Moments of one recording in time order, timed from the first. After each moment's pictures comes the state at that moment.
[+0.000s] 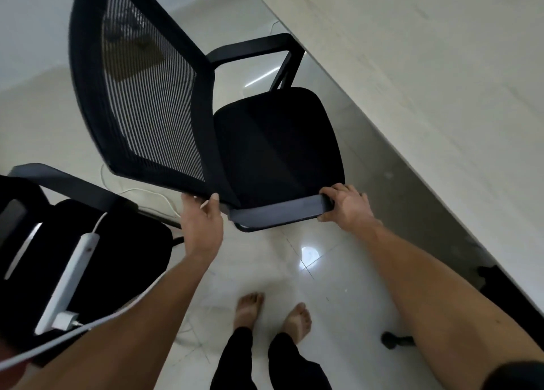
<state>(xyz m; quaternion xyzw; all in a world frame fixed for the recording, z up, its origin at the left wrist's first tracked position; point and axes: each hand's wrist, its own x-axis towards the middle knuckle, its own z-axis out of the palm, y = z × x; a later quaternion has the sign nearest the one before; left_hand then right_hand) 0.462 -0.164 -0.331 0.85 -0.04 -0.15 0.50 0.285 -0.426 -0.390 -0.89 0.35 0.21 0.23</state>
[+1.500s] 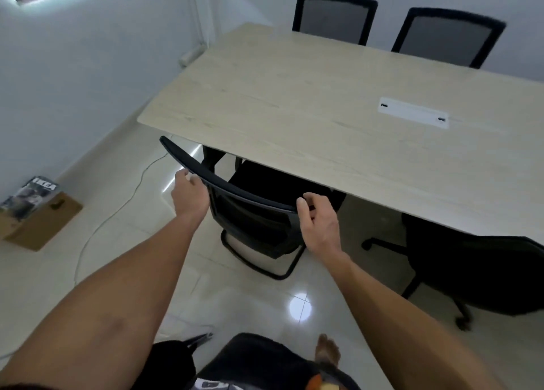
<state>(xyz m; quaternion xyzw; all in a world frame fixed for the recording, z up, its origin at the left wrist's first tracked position) 0.589 -0.298 -0.168 0.81 -0.26 -0.27 0.45 0.292 -0.279 -0.180 -0.63 0.61 -0.37 0.31</state>
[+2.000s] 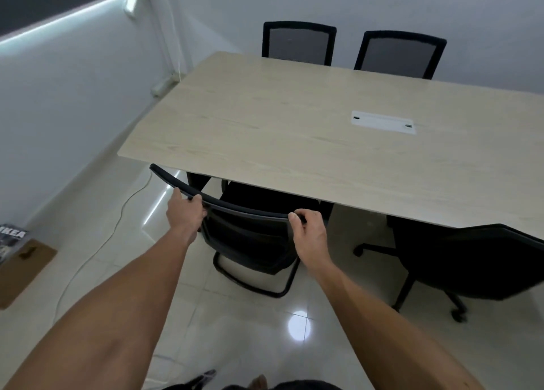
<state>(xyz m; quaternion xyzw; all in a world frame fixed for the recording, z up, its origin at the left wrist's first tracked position) 0.607 -0.322 -0.159 0.74 -0.29 -0.35 0.50 0.323 -0.276 -0.181 -0.57 0.65 -0.38 0.33</state>
